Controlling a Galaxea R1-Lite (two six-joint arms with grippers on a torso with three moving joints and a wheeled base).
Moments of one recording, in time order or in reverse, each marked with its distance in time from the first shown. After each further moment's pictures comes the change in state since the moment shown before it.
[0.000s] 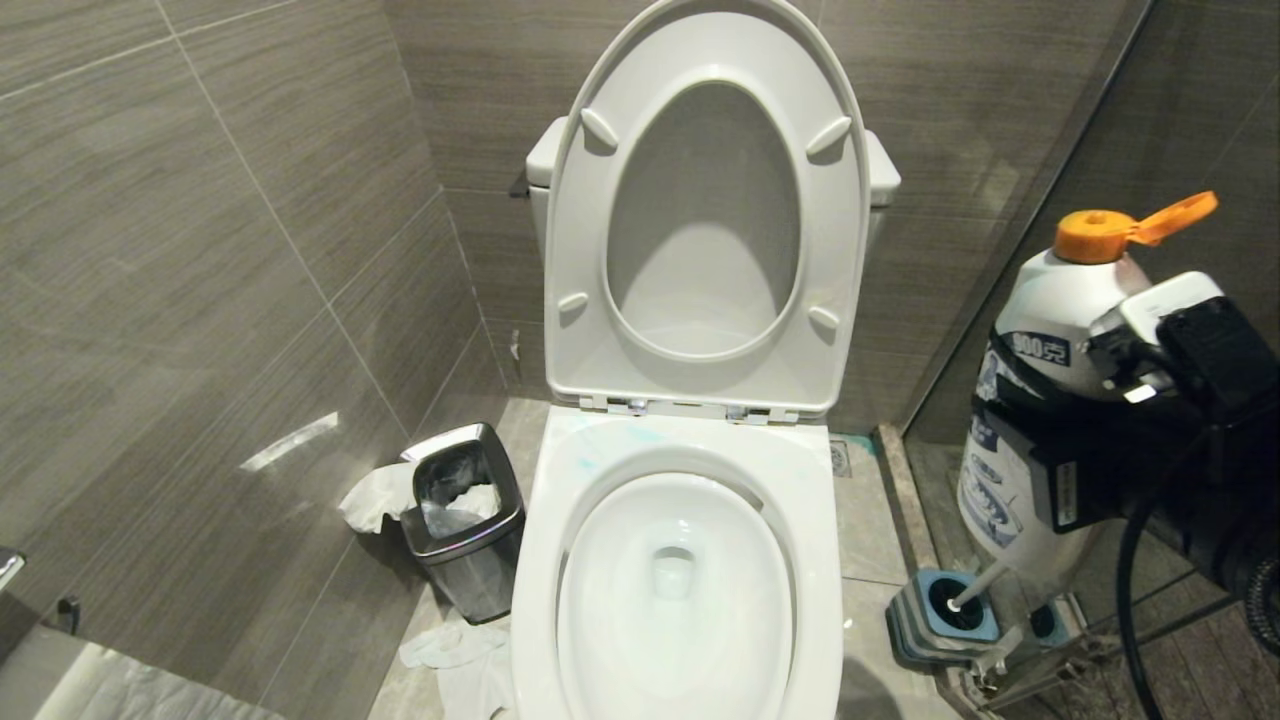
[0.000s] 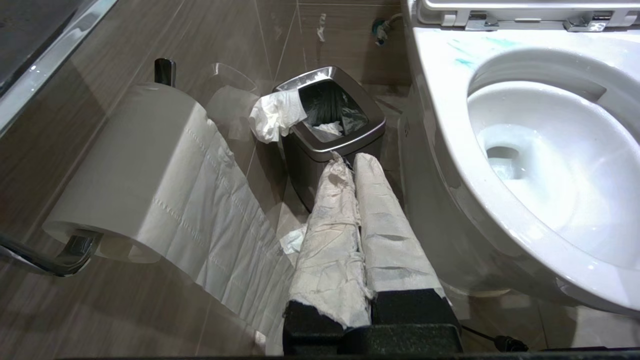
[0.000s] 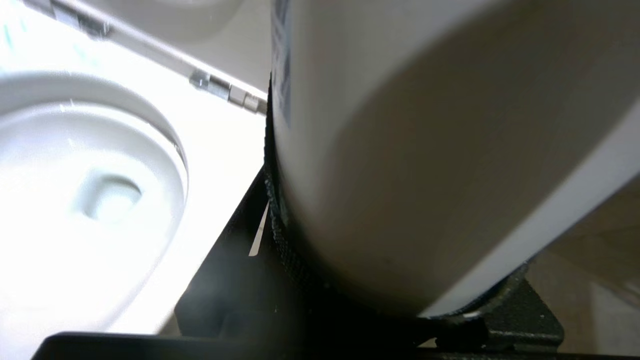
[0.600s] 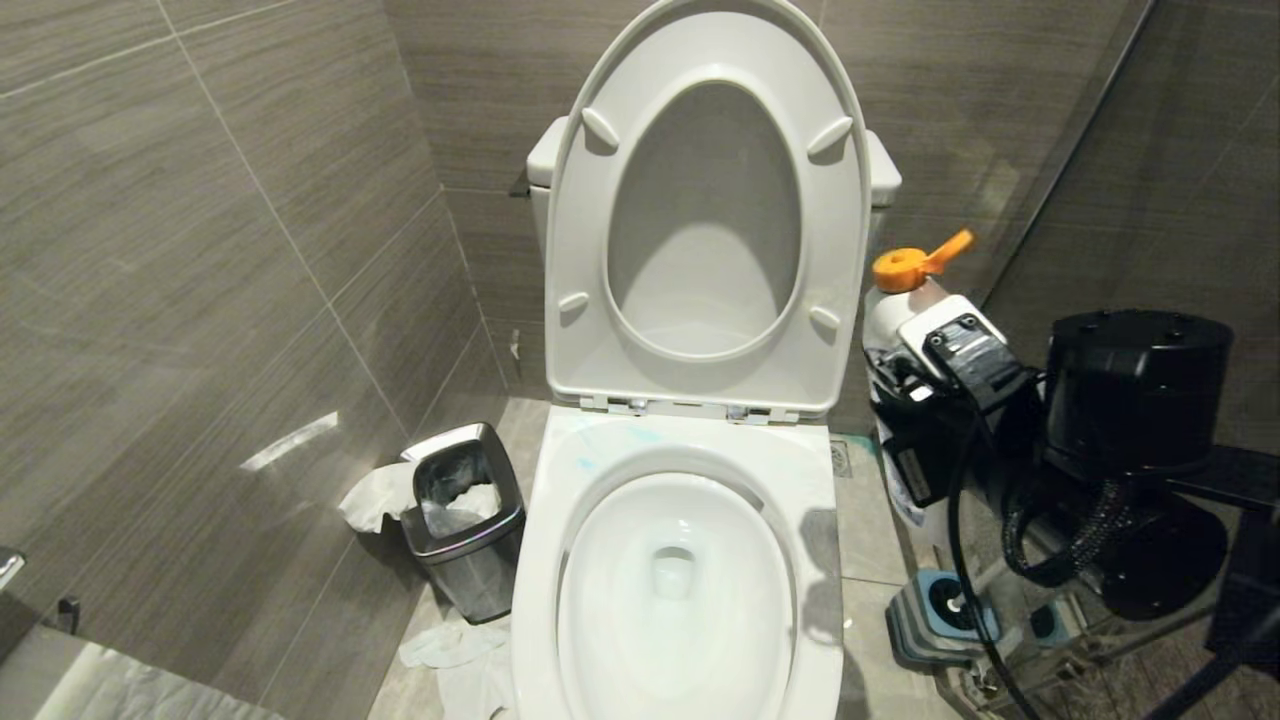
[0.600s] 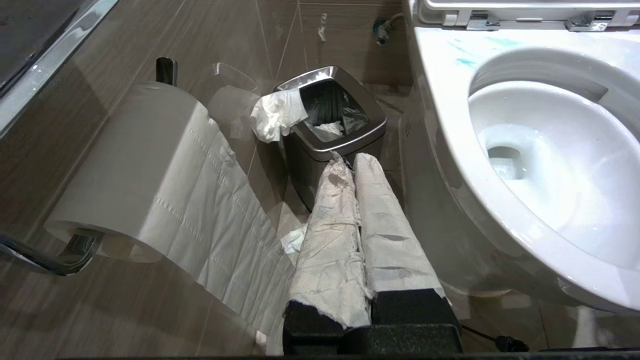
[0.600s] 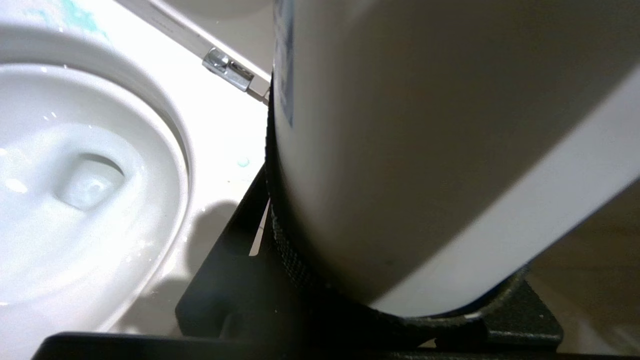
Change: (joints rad) left arm 0.000 0.000 0.000 0.000 0.000 0.001; right arm 0.033 0.285 -0.146 -0.065 -0.032 -0.107
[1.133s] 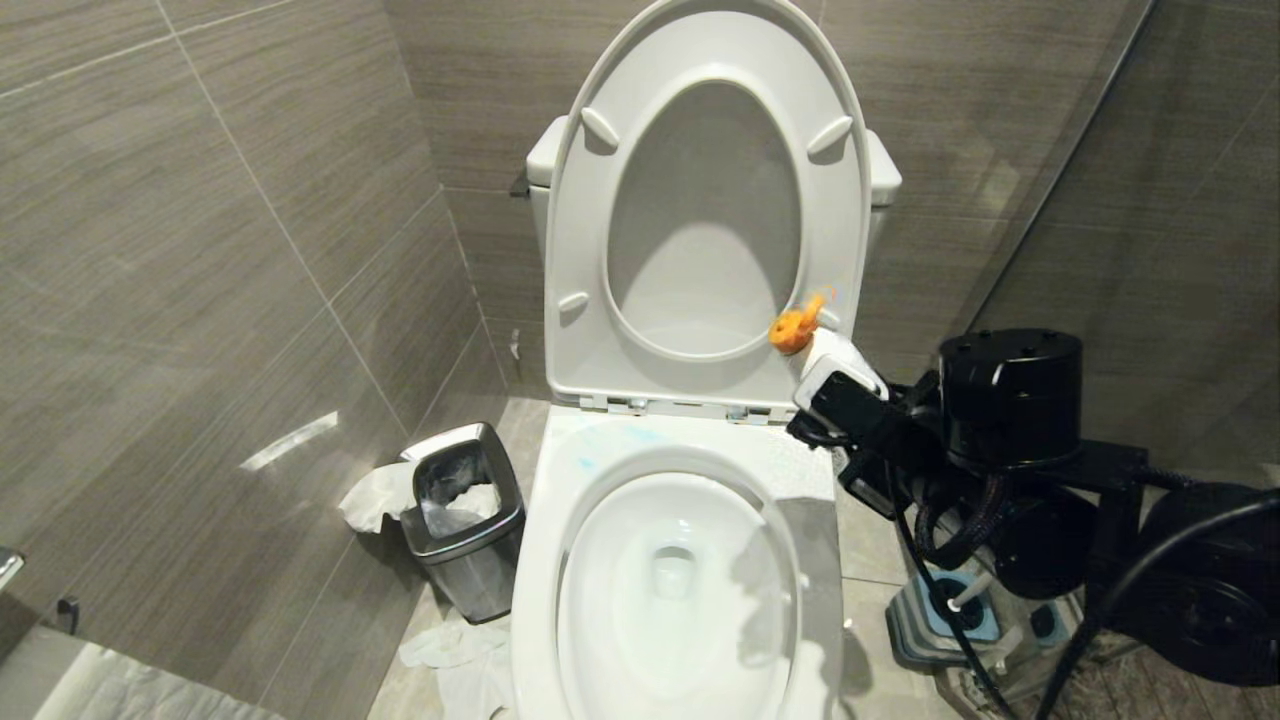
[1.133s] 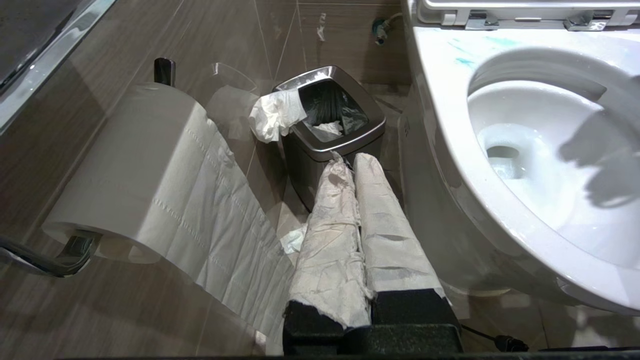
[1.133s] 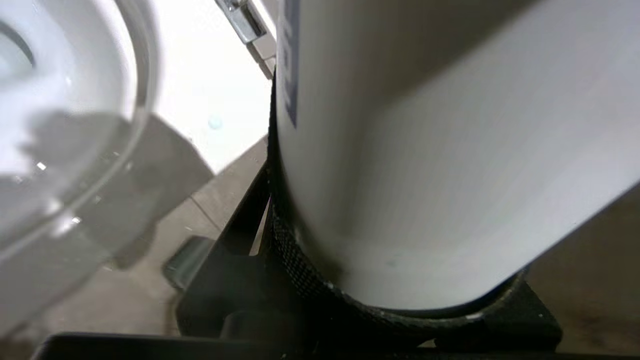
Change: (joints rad) left arm 0.000 0.000 0.000 0.000 0.000 0.000; right arm 0.005 0.134 -0.068 0.001 -0.001 -0.384
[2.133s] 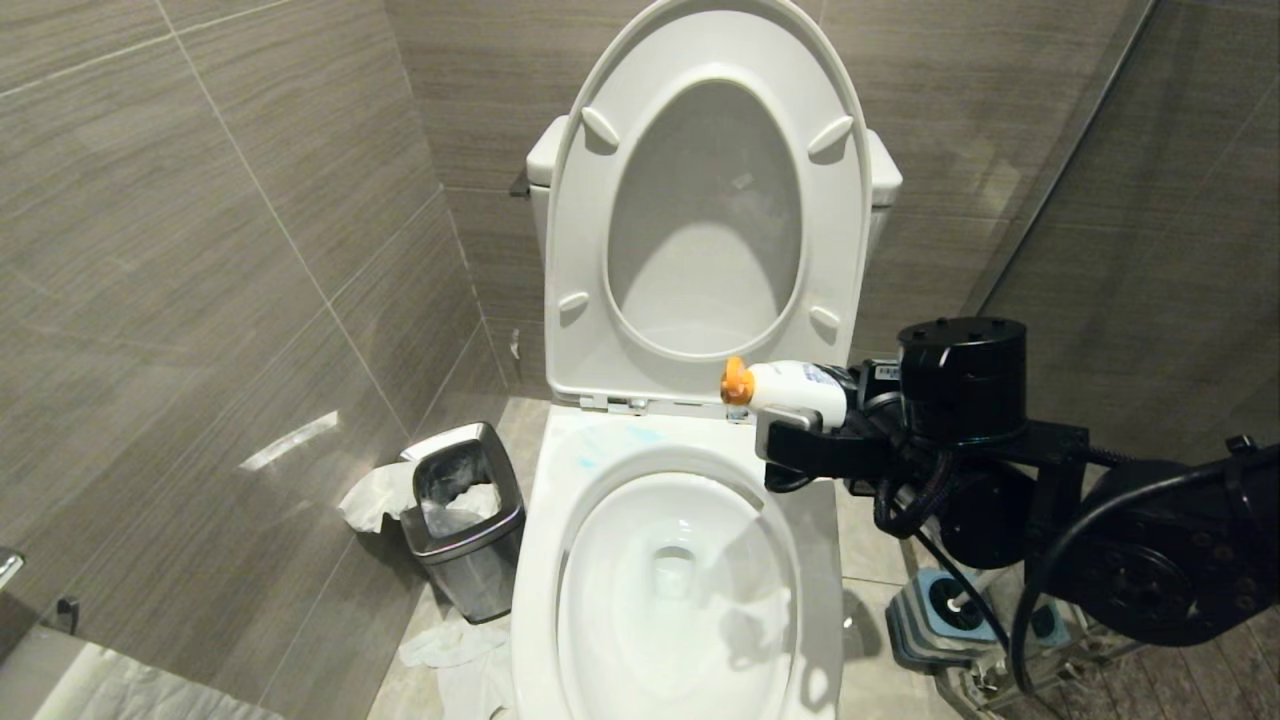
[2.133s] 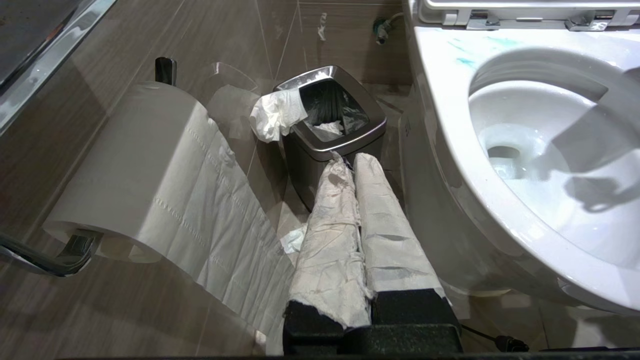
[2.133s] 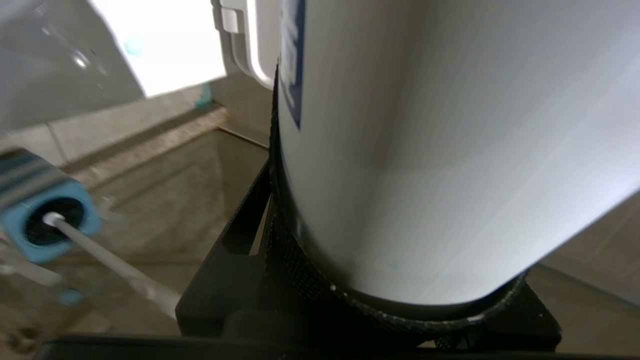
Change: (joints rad) left arm 0.000 0.000 0.000 0.000 0.000 0.000; right arm -0.006 0.071 -0.088 0.002 -0.048 -0.565
